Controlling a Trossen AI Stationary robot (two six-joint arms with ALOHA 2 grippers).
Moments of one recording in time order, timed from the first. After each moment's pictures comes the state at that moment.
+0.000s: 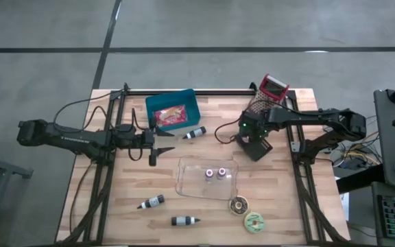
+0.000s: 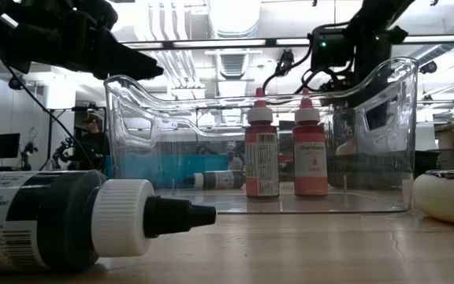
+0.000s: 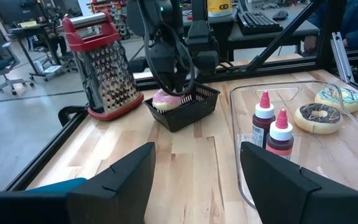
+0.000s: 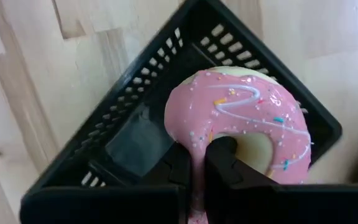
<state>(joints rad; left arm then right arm) 0.04 0.94 0.32 0.43 -0.02 0.15 -0.30 1.39 0.84 -0.83 -0.01 -0.06</state>
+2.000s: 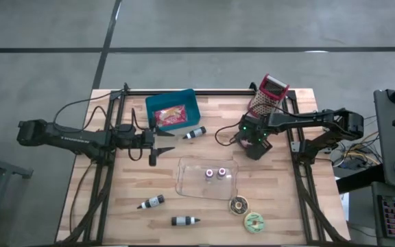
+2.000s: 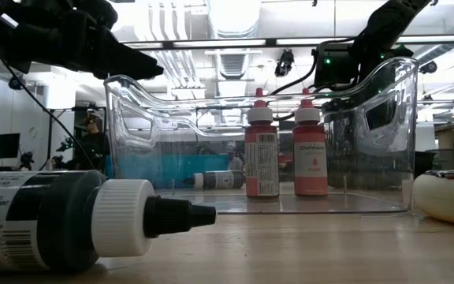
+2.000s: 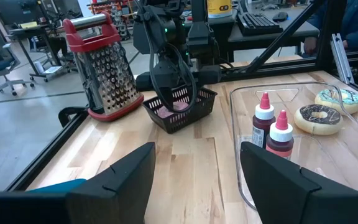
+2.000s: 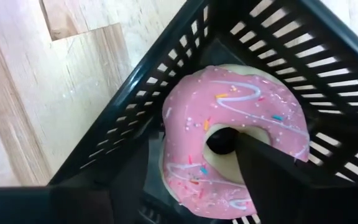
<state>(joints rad) 0.04 0.94 0.32 0.43 -0.02 0.15 -0.31 1.42 0.73 -0.67 -0.05 -0.03</state>
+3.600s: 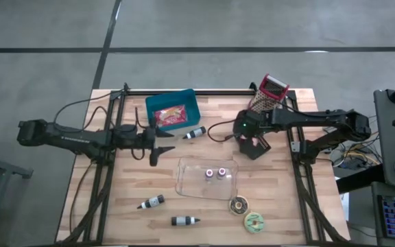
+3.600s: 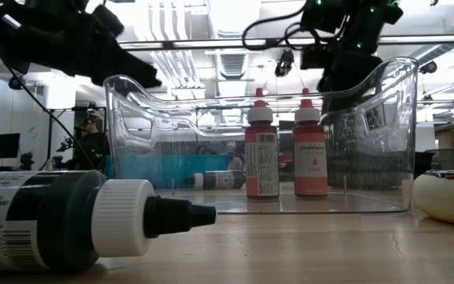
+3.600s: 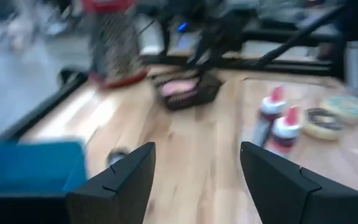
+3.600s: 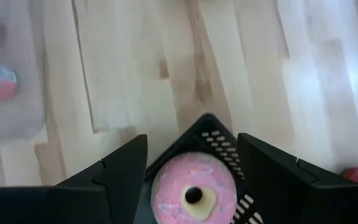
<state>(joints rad) 0.05 0.95 0.33 0.35 -0.07 -0.03 -0.20 1.35 0.95 -0.73 0.09 -0.03</state>
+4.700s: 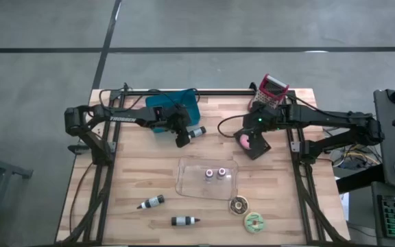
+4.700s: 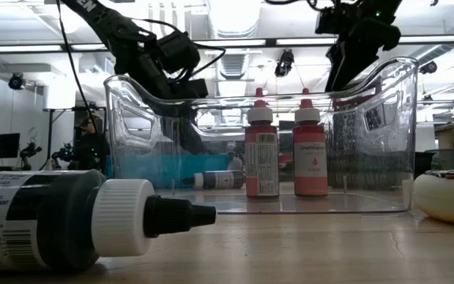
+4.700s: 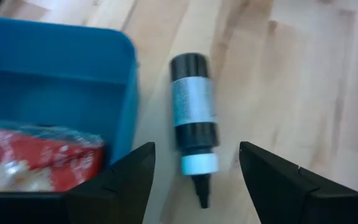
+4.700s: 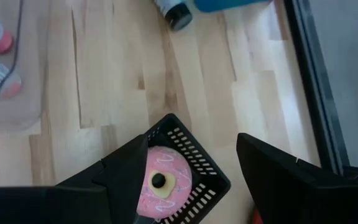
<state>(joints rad) 0.32 1.66 0.97 -0.27 0.04 -0.01 -0.19 1.16 1.00 -0.84 0.16 -0.13</state>
